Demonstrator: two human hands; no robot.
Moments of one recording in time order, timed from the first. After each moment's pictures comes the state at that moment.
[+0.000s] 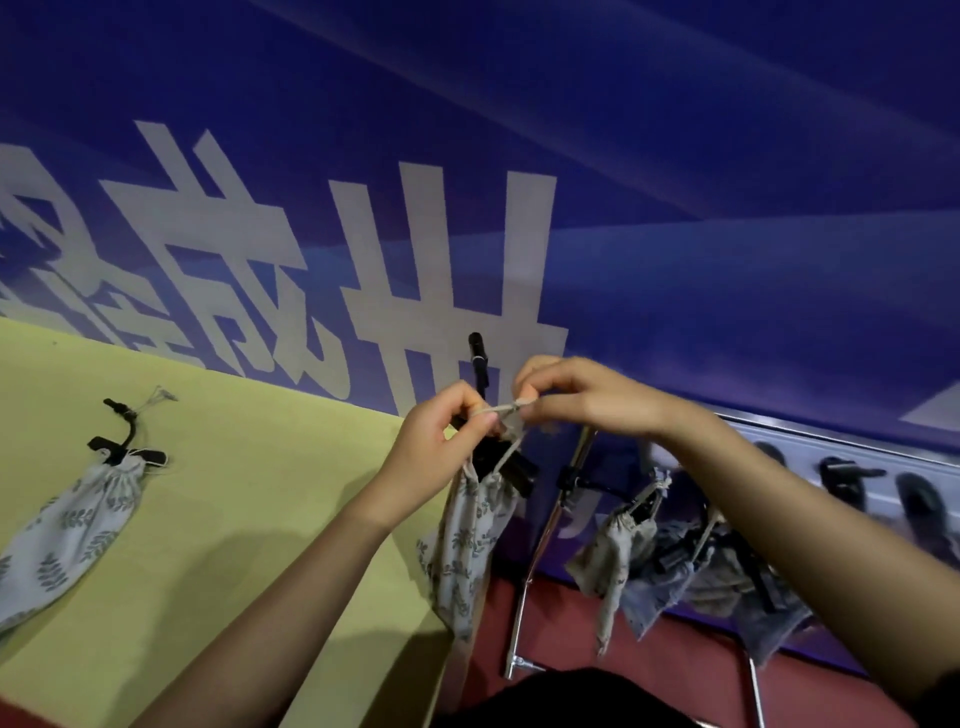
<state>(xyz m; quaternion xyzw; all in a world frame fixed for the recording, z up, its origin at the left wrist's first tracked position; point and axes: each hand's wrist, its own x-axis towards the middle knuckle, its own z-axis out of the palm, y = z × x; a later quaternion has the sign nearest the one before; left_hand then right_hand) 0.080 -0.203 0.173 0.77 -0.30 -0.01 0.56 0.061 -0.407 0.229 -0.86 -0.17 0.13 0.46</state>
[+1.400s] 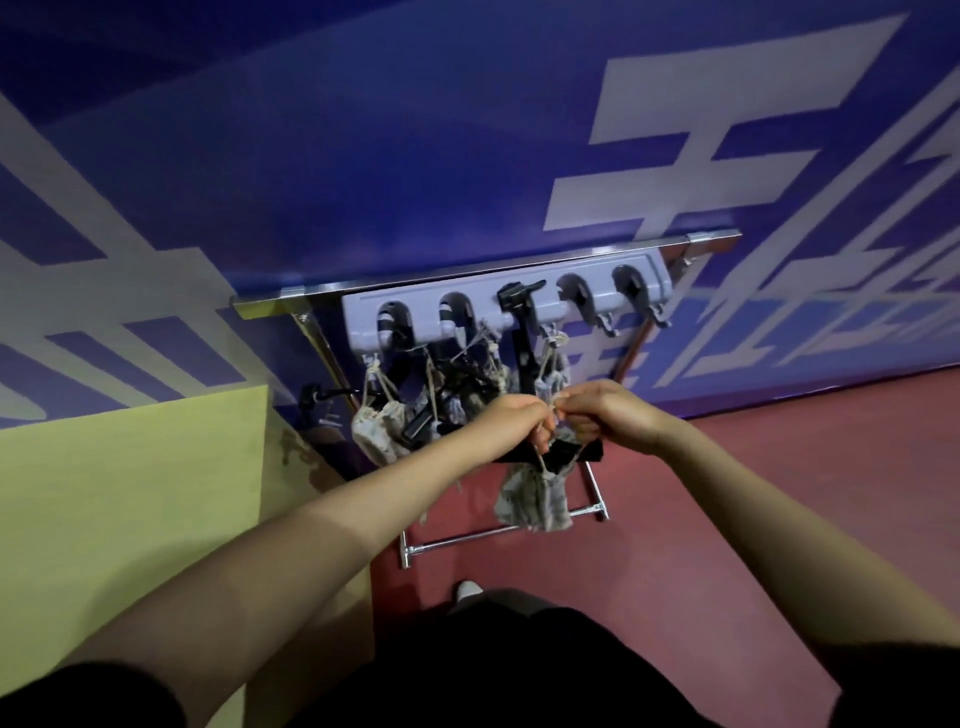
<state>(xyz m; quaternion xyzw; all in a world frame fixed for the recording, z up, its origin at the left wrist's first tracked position) -0.106 -0.512 0.088 0.68 -0.25 -0.52 0.46 -0.213 -0.646 0.079 -0.63 0.26 0.07 0.73</state>
